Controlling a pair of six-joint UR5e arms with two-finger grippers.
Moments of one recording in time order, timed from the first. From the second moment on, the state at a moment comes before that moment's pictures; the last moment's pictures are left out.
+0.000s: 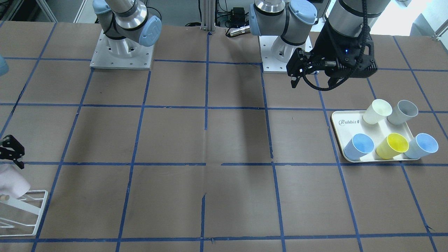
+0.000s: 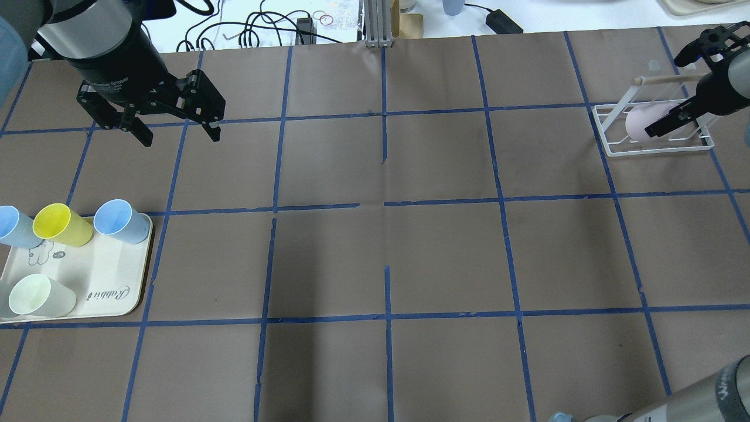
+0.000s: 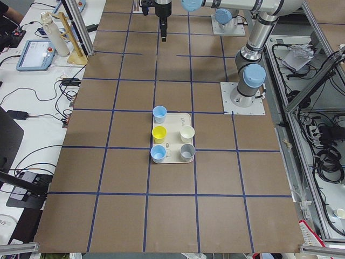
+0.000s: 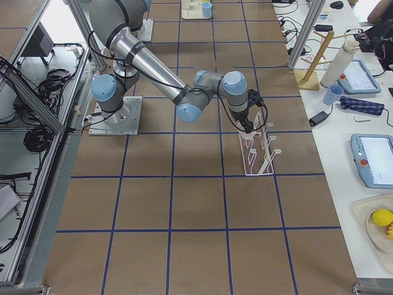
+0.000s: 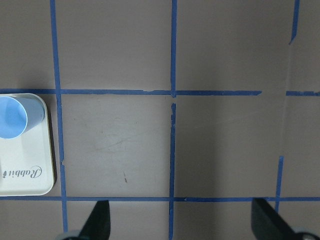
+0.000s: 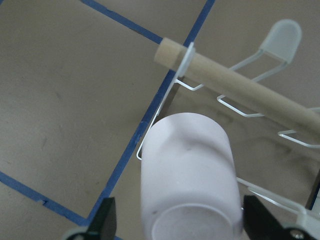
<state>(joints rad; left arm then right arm) -1.54 -1.57 -1.51 -1.65 1.56 0.01 1.03 -1.24 1.75 -2.29 -1.36 -1.04</state>
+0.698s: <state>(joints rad) -1.54 -1.57 -1.51 -1.65 1.56 0.01 1.03 -1.26 1.73 -2.28 -1.41 -1.04</state>
